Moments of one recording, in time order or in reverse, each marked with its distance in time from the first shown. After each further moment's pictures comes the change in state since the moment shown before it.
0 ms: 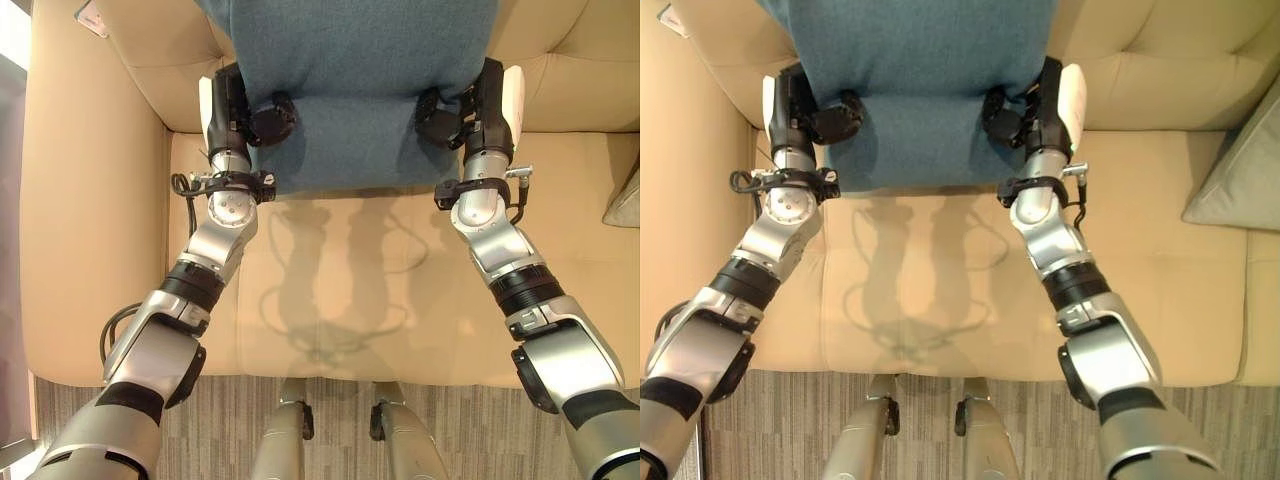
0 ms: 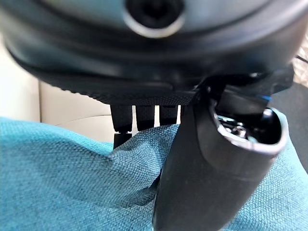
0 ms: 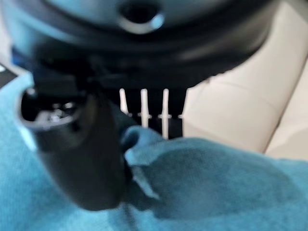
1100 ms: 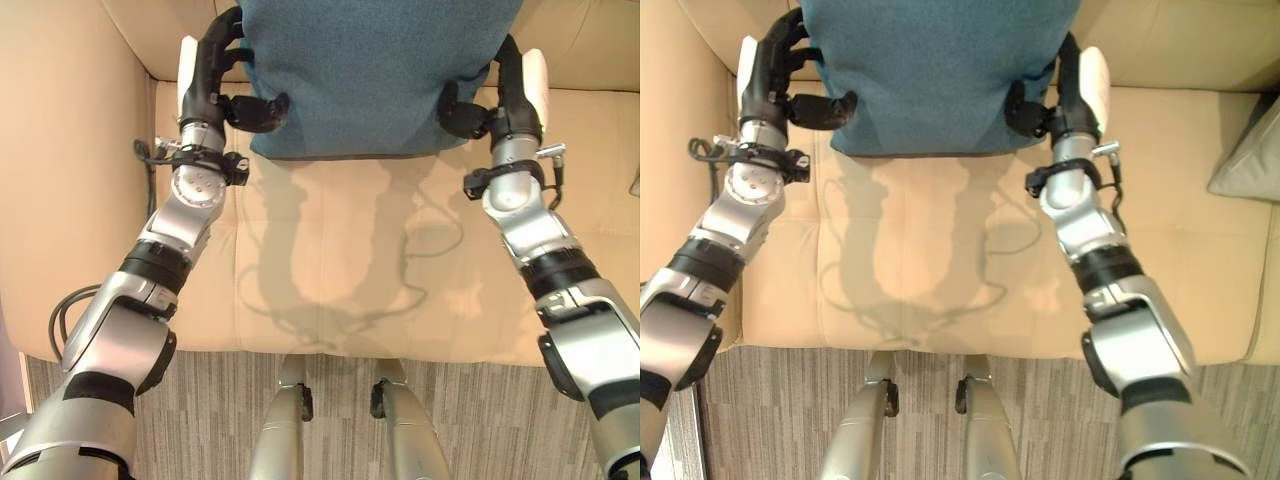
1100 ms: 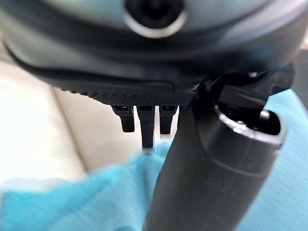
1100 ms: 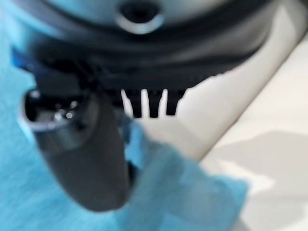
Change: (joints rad) left arm 0.068 0.174 0.026 0.000 0.047 -0.021 -0.166; right arm 0.047 -0.158 -0.013 0.057 0.034 -0.066 0.169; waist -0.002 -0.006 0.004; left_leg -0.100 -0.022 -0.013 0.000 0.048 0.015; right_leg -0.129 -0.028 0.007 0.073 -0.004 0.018
